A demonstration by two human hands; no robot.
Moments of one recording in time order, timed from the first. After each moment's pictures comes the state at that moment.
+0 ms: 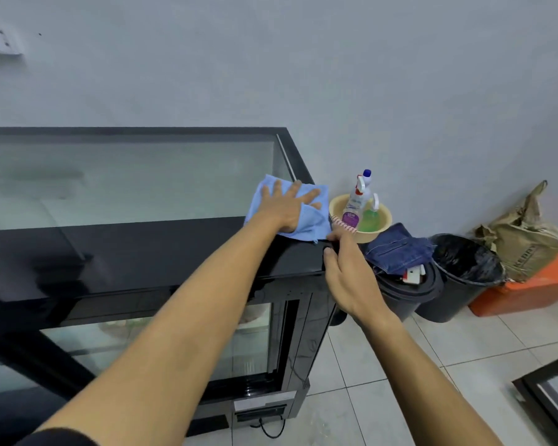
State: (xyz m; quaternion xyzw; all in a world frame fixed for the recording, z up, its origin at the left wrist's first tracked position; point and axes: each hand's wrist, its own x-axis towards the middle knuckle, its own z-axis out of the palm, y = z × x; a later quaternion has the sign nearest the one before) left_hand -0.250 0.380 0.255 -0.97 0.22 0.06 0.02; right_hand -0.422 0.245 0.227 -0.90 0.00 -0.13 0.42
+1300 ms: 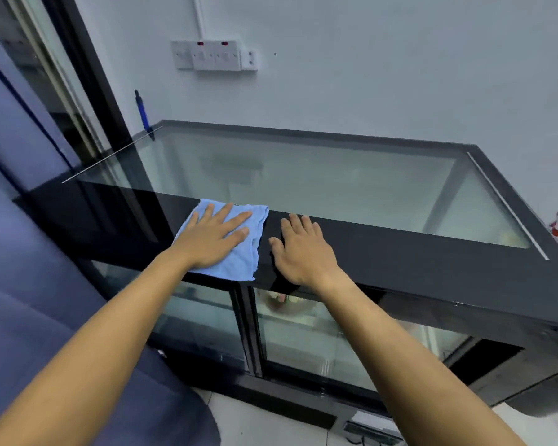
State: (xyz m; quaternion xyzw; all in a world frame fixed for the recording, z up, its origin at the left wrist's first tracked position) left_hand -0.412 0.884 0.243 -0.99 -0.04 0.03 -0.09; right_hand -0.390 0.653 0.254 -0.95 -0.27 0.05 0.18
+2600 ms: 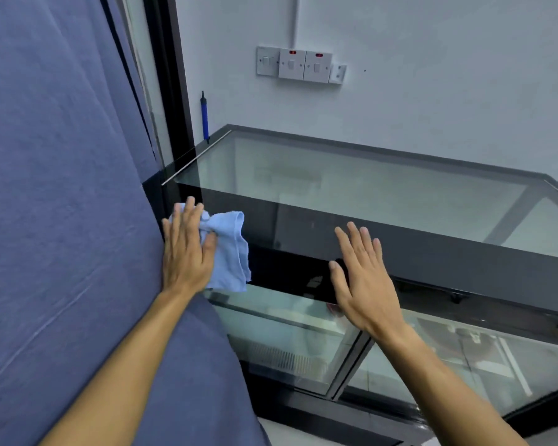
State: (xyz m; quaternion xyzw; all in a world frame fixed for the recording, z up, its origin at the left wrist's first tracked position) left_hand -0.478 1.195 0.159 -0.89 -0.08 -0.40 -0.22; right_hand -0.461 0.855 0.203 -0.92 -0.26 -0.21 0.20
